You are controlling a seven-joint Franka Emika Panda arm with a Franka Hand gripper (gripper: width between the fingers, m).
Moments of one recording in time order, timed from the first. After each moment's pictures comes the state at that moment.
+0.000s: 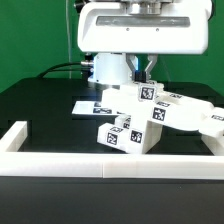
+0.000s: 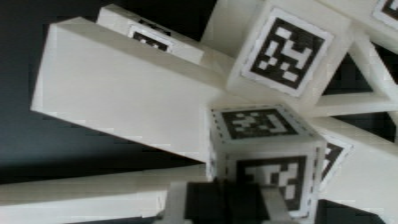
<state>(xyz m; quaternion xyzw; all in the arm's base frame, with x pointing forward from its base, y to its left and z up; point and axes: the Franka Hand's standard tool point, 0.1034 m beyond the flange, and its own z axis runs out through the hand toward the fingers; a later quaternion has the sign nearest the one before) 0.583 0.004 0.130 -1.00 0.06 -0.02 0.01</state>
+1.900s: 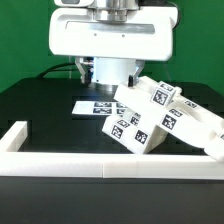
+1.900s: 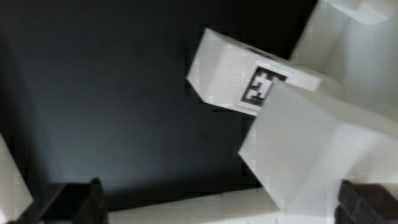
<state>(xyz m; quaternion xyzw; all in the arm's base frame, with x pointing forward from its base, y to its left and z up) 0.559 -0.050 0.116 -0.99 0.10 -0.02 -0.01</state>
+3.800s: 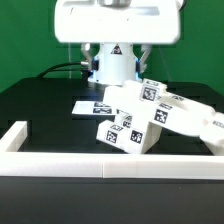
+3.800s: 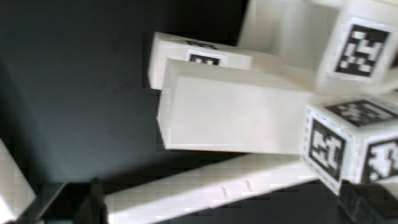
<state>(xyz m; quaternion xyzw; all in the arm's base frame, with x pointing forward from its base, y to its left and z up) 0.570 -0.011 0.154 -0.99 0.16 -0.04 0.03</state>
